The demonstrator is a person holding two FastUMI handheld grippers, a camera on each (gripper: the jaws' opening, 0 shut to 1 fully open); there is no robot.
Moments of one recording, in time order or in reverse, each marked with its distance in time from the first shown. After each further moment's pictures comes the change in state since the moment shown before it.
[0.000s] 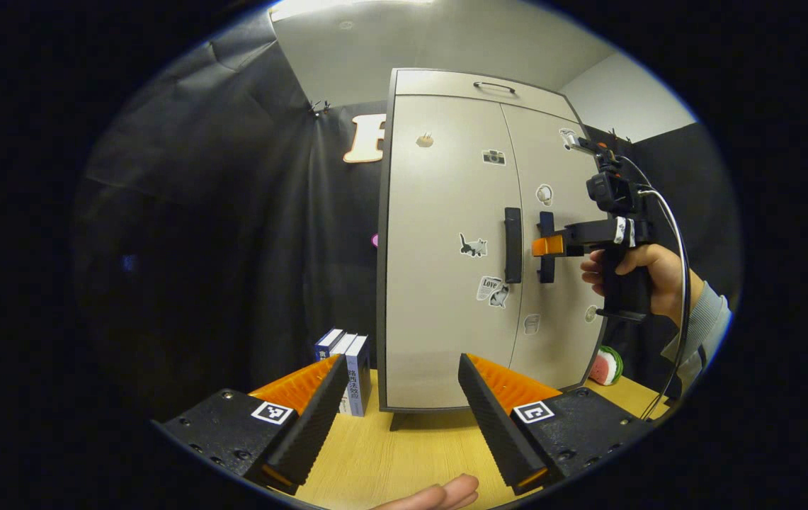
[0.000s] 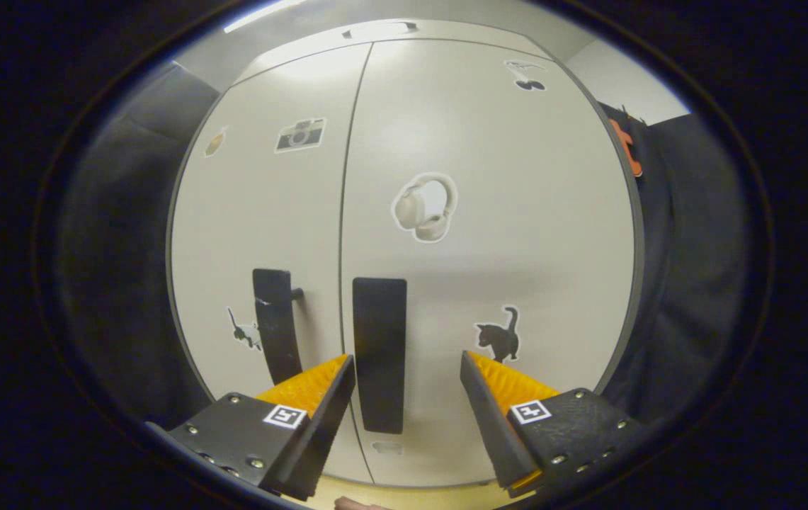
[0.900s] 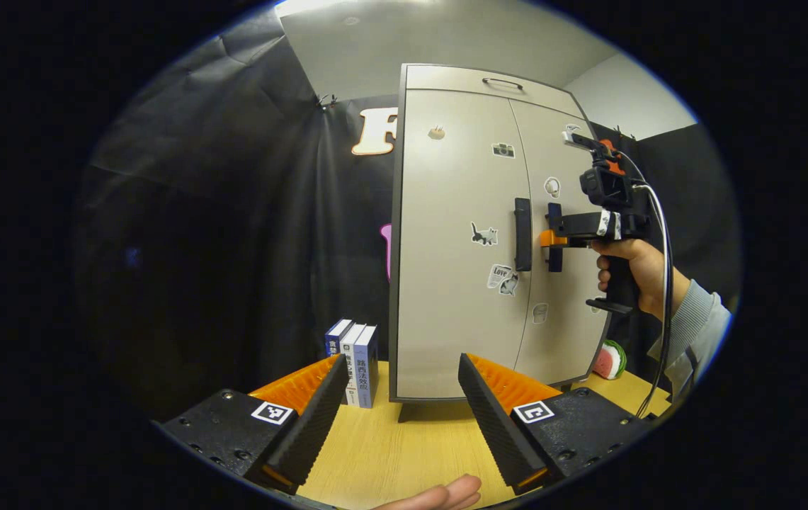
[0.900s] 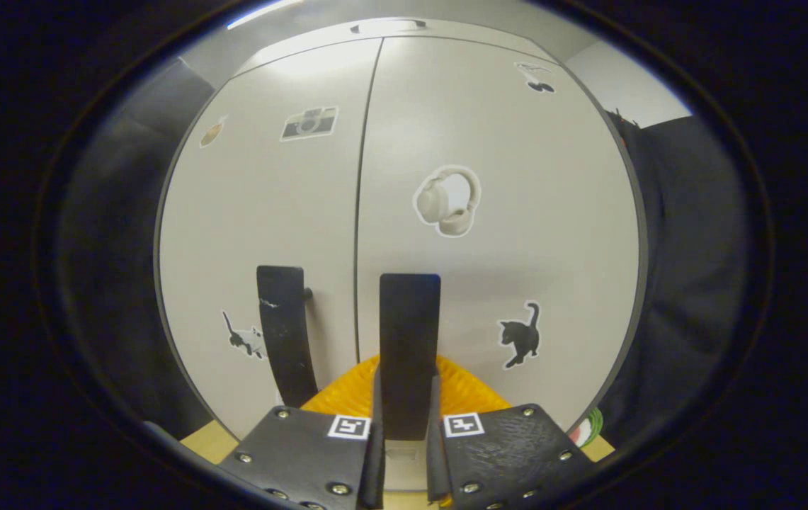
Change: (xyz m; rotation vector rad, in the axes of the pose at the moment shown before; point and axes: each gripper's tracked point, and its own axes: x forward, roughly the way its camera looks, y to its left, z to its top) left arm -0.013 0.021 -0.012 -0.004 0.024 0.030; right arm 0.001 0.018 -0.001 0.010 -0.022 -0.012
